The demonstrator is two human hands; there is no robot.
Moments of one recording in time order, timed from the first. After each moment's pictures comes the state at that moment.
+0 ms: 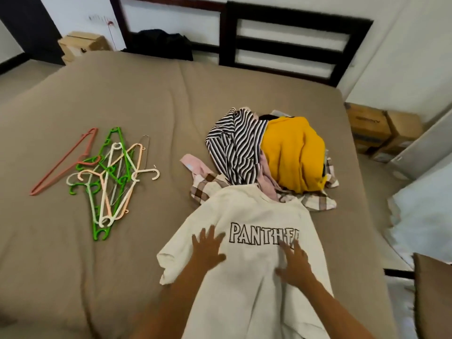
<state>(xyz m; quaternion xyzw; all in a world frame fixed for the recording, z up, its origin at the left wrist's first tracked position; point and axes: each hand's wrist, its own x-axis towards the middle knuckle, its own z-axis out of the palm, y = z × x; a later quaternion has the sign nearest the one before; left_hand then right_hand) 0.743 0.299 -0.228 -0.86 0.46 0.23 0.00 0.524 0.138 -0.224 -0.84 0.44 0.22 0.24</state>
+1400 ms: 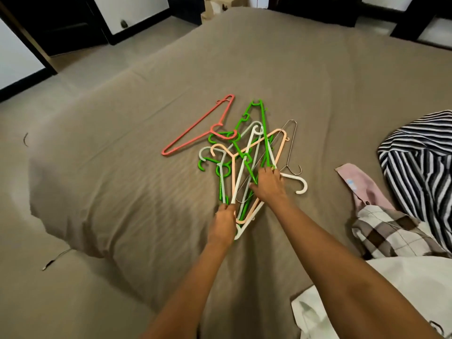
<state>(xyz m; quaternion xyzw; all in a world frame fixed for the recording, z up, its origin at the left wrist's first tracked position) 1.048 0.488 -0.302 -0.94 0.12 0.16 -0.28 1.090 0.329 -0.270 -0.96 0.18 0.11 0.16</state>
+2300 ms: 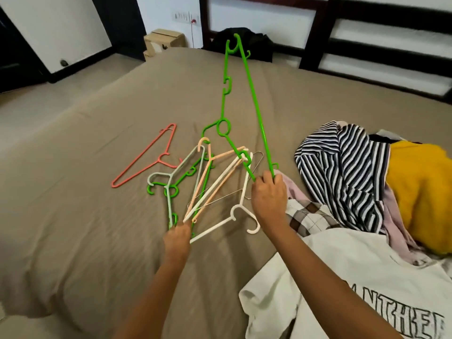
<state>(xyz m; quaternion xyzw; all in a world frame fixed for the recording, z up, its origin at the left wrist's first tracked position) 1.031 0.467 -0.278 -0.97 0.22 0.07 -0.02 0.954 0.252 -0.166 -0.93 0.25 -0.25 -0.04</state>
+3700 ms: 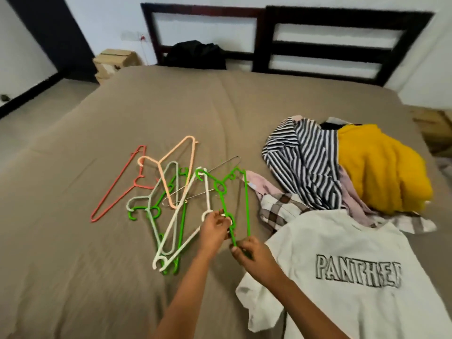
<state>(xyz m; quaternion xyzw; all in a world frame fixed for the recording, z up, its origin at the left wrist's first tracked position) 0.966 0.371 -0.171 -0.69 0.06 0.36 -0.62 0.836 0.312 -0.181 -0.84 0.24 -0.04 0.48</state>
